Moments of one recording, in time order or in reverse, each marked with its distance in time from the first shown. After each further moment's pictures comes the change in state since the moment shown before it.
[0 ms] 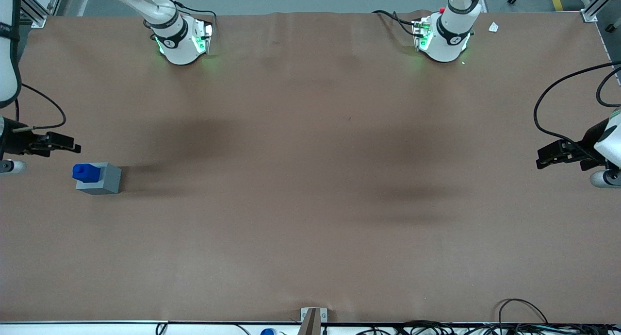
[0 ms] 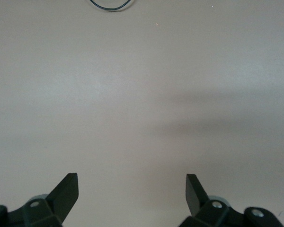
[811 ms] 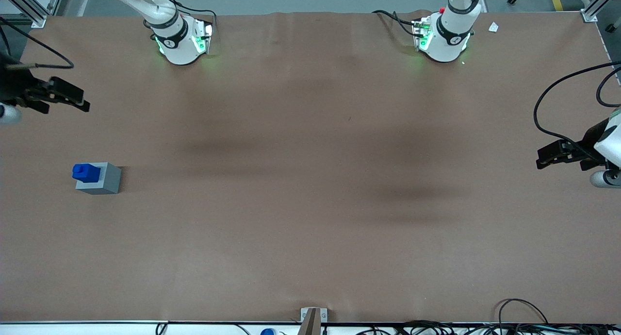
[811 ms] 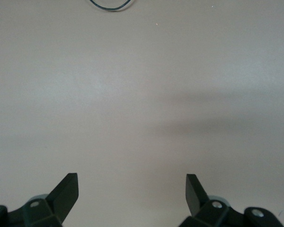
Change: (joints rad) arm -0.031 -0.146 0.288 0.283 -0.094 -0.334 0.354
